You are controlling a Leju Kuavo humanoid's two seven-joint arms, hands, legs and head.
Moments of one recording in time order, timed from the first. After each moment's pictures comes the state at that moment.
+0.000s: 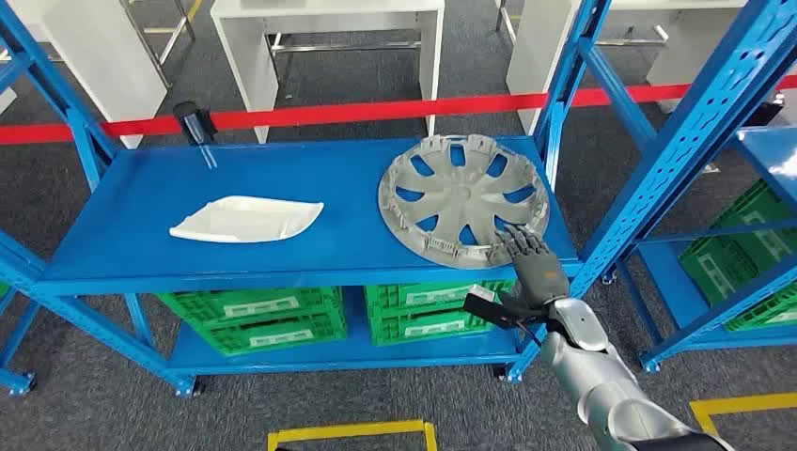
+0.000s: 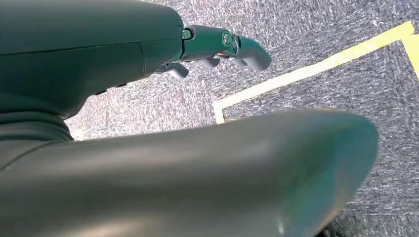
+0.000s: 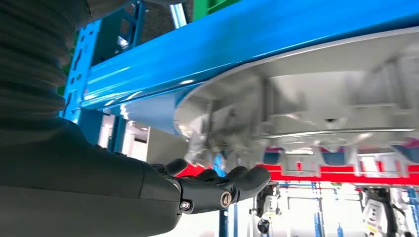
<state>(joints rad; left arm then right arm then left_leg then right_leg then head) -0.07 -0.17 -0.07 -0.18 -0.25 0.43 -0.09 -0.59 -0.04 0.11 -0.49 1.19 -0.60 -0.49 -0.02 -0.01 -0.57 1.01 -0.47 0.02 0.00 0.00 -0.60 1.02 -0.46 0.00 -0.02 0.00</state>
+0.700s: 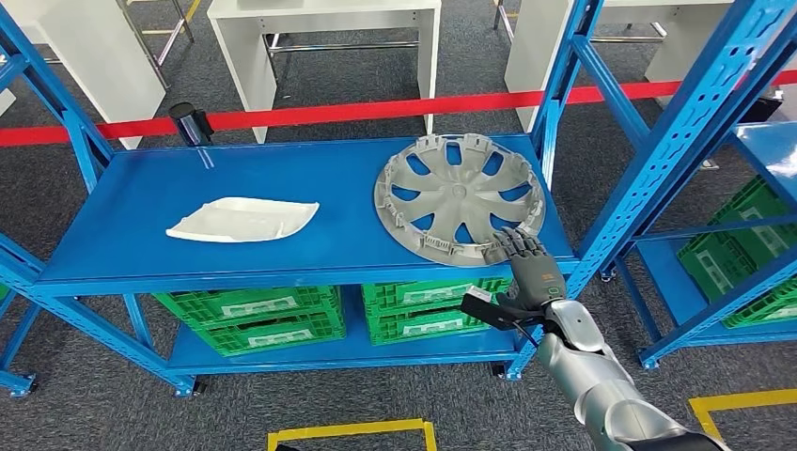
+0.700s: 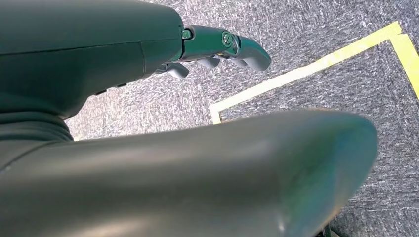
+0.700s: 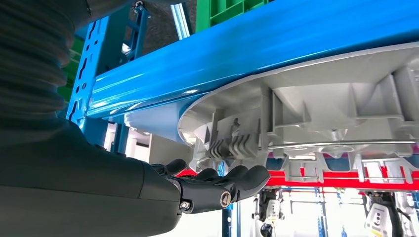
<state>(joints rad) -0.07 -0.17 -0.07 -0.18 -0.26 0.43 -0.09 -0.59 -0.04 0.11 -0.49 1.16 -0.59 -0.51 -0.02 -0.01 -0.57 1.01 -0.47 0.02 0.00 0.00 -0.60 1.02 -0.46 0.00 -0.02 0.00</state>
